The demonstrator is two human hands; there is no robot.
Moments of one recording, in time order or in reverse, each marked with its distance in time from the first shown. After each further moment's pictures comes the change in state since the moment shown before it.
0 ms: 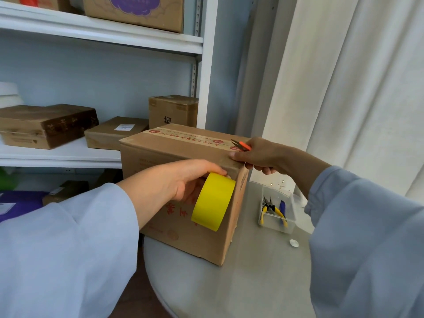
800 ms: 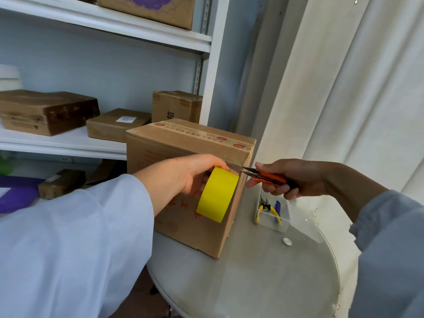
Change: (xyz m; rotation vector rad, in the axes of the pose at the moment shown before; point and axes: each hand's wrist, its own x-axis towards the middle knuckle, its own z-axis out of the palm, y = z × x) left_hand -0.004 -0.003 0.002 -0.010 -0.049 0.023; right_hand -0.052 0.037 -0.016 0.456 -0.504 0.168
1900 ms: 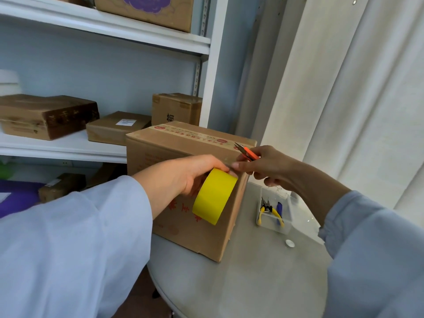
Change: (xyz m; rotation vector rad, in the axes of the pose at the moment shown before) left_hand -0.012 0.007 0.000 -0.007 0.045 -0.030; right_hand 0.028 -0.024 0.032 -0.263 0.488 -0.253
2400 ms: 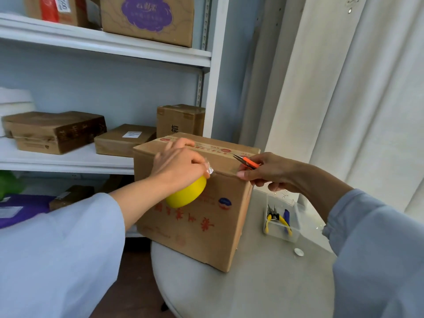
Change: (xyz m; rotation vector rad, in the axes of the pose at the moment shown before) left_hand -0.011 -0.010 -0.034 0.796 0.641 0.567; right_hand 0.000 -0.007 -0.008 -0.063 -0.105 0.052
